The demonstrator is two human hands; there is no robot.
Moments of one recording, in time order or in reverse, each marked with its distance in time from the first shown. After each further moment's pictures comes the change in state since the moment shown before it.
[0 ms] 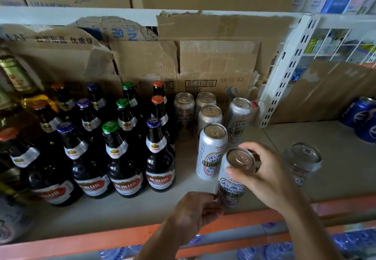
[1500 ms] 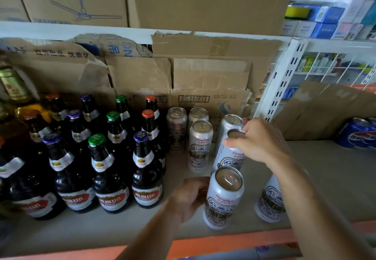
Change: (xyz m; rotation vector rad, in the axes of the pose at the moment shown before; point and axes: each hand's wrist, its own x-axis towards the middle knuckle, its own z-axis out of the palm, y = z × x) left_hand 0.042 0.040 0.027 0.130 -0.103 0.234; right_hand 0.100 -0.027 -0.037 -0.497 0.021 0.035
